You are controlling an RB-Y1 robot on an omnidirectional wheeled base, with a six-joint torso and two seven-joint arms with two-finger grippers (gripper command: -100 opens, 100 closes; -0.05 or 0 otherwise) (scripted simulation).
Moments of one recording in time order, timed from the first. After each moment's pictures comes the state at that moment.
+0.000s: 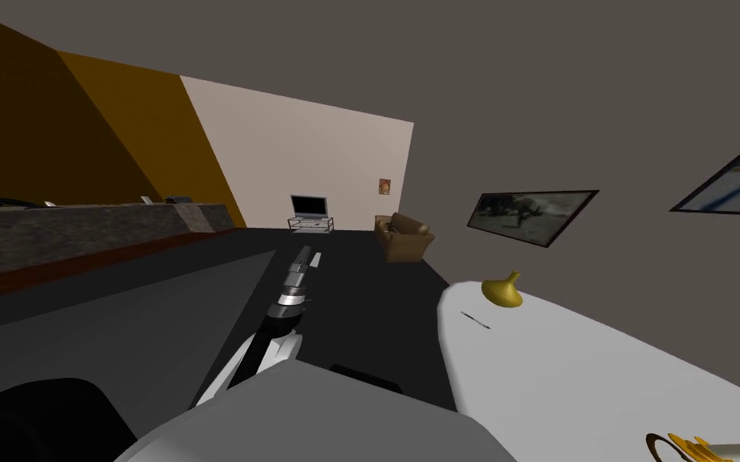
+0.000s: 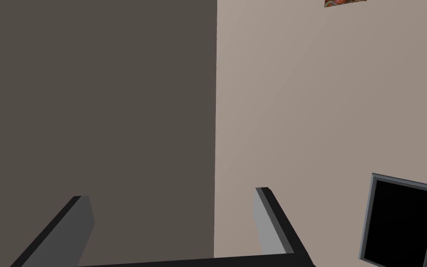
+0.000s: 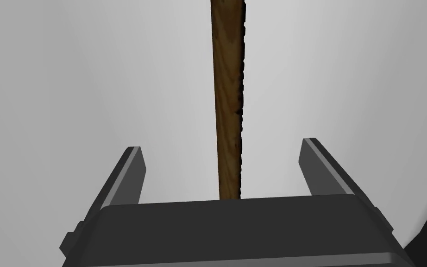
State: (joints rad) left arm 0.54 0.04 -0.02 -2.28 -0.06 -0.52 0.05; right arm 0.44 -1.32 0.94 -0.72 0.36 -0.68 0.27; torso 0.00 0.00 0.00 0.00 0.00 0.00
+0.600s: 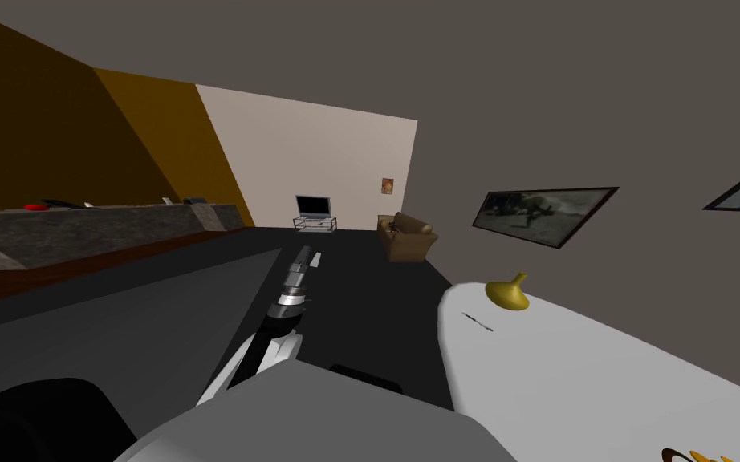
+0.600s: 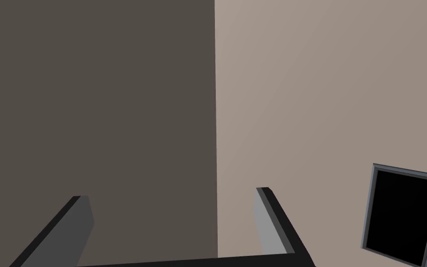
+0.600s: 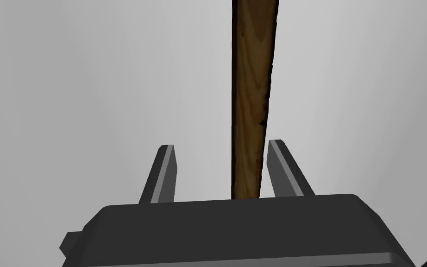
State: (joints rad) left arm 0.54 0.04 -0.02 -2.28 -0.06 -0.52 0.05; right arm 0.44 -1.29 0.95 -0.75 0.36 -0.61 0.25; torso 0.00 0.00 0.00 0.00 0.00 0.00
